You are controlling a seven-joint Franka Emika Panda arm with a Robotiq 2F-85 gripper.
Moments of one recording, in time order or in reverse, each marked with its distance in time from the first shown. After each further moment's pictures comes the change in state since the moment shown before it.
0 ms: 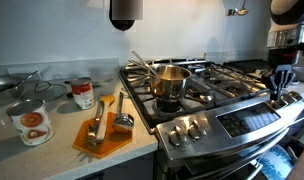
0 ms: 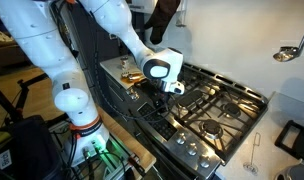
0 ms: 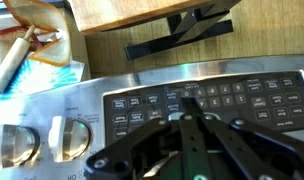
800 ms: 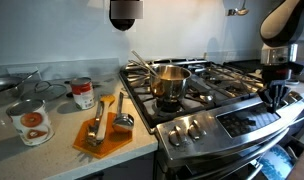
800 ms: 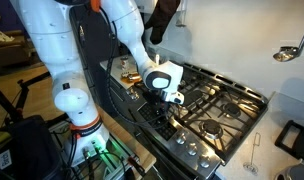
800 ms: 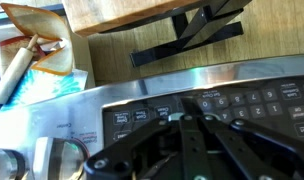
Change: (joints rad) arm 0.000 0.185 0.000 0.016 0.007 0.135 0.028
